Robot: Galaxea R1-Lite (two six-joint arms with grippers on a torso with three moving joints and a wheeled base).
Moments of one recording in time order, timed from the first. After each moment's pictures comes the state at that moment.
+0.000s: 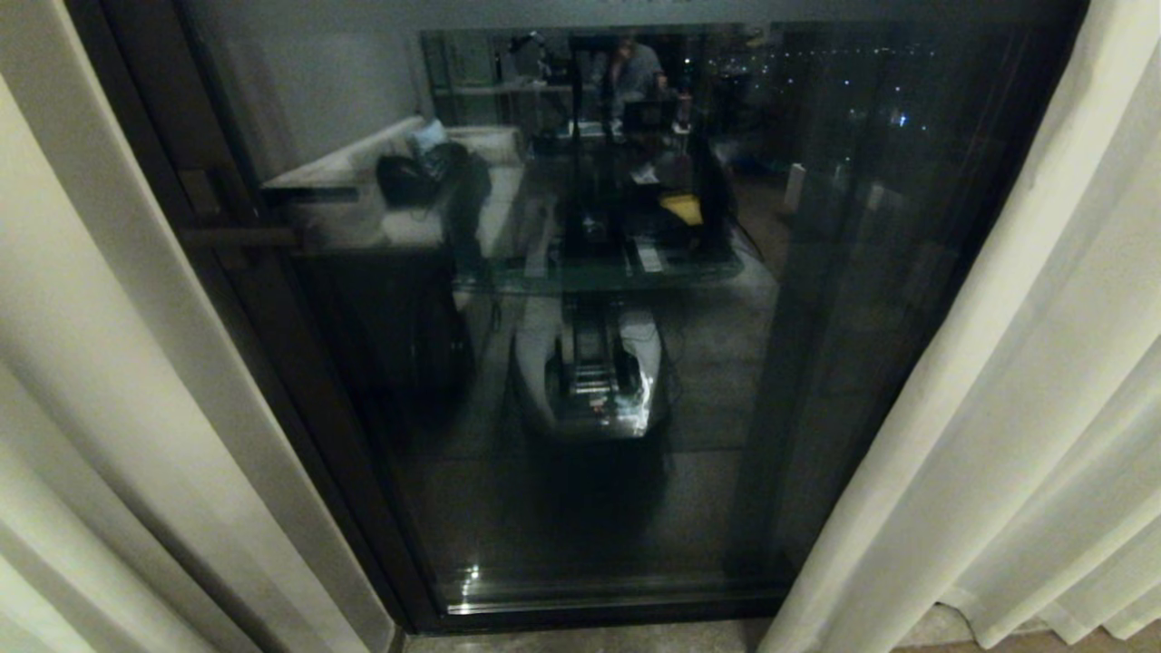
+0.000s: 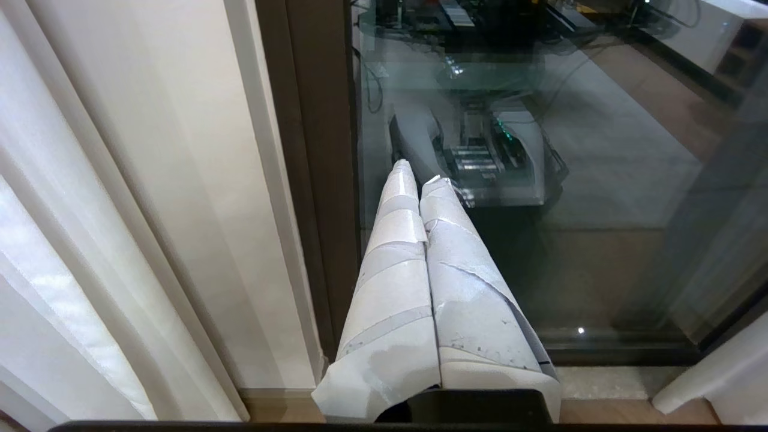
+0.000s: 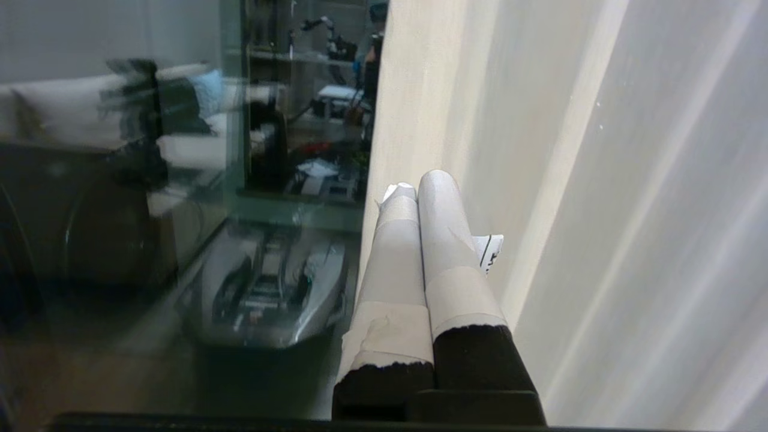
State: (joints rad) left arm 0.00 0.00 0.00 0.00 0.02 -0.03; right arm 0.06 0.35 -0.34 -0.35 -0.01 -0.13
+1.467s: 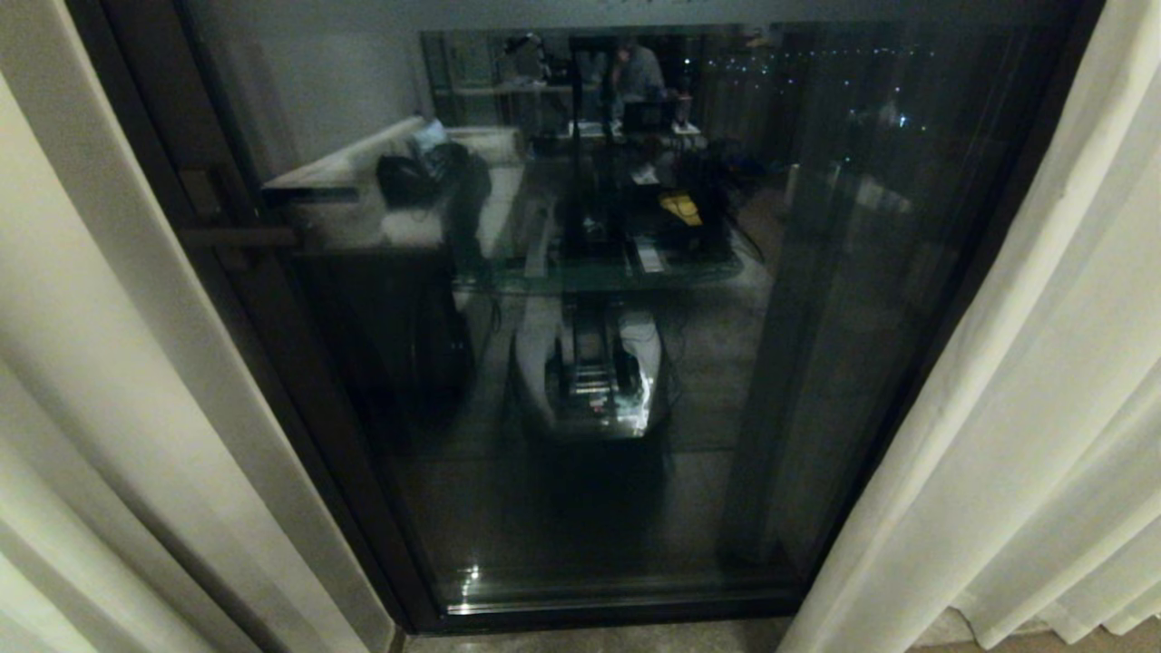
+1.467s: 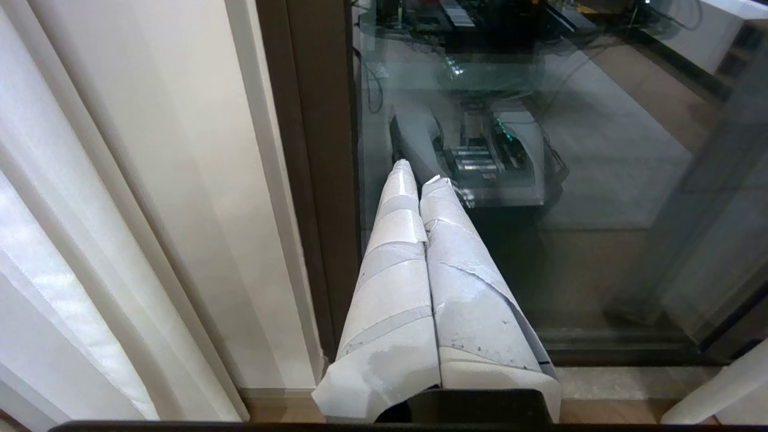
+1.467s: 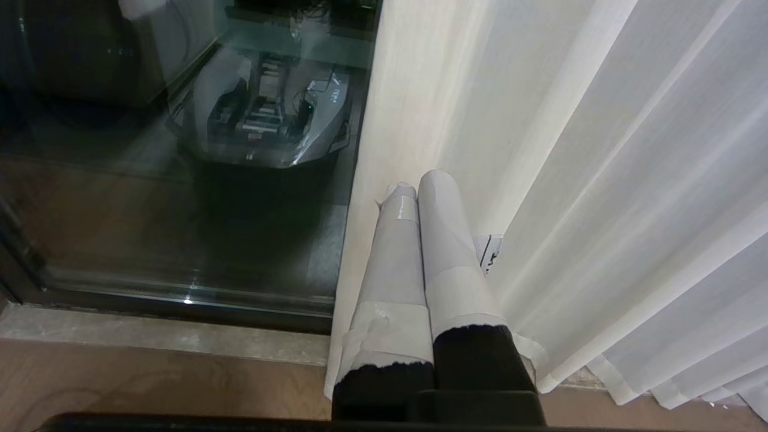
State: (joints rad) left arm 0.00 0.00 0.00 0.00 0.03 -0.03; right arm 0.01 0.00 0.00 0.01 0.03 -0.18
